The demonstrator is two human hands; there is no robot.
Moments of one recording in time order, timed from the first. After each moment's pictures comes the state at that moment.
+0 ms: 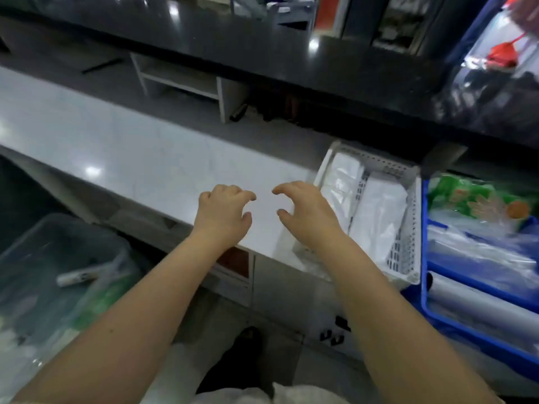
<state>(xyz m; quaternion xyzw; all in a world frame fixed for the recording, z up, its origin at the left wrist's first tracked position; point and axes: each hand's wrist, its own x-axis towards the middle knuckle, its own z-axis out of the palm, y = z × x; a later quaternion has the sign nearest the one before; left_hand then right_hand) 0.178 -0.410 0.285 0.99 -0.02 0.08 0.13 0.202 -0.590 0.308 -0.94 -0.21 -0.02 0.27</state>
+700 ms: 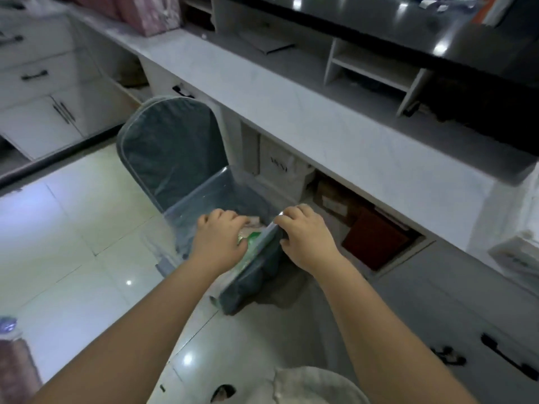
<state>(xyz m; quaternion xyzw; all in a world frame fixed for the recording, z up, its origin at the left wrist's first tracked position) -0.109 -0.039 0.231 0.99 0.15 0.04 0.07 -0.010 -0.212 0.244 -0.89 -0.44 -0.01 0.09</state>
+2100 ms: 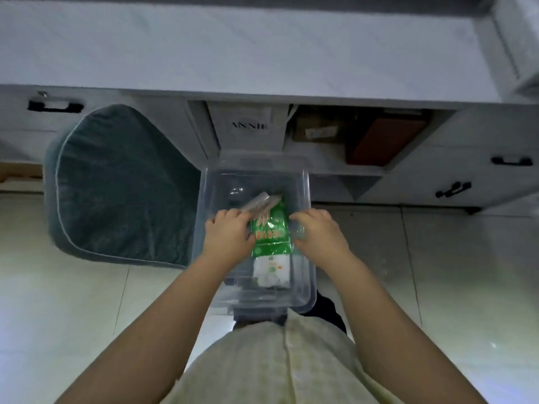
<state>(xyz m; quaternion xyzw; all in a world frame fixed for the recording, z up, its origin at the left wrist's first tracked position) 0.012 0.221 0.127 0.97 -0.13 -0.16 0.11 -0.033 0.017 0.128 -0.96 0.00 0.12 0.24</state>
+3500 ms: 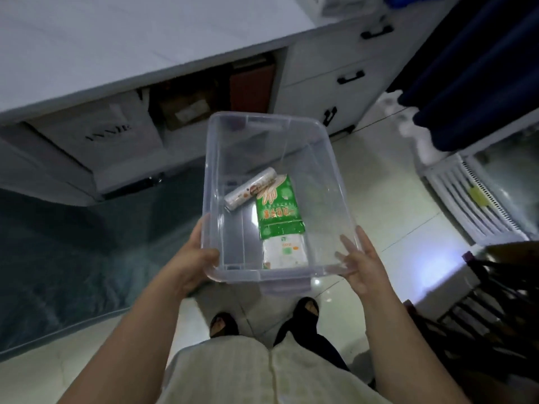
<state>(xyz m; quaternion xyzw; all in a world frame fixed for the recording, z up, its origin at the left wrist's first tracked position) -0.054 0.151 0.113 0.61 0.01 -0.54 0.58 -0.302 -0.085 0.113 -0.30 0.54 -0.19 0.76</state>
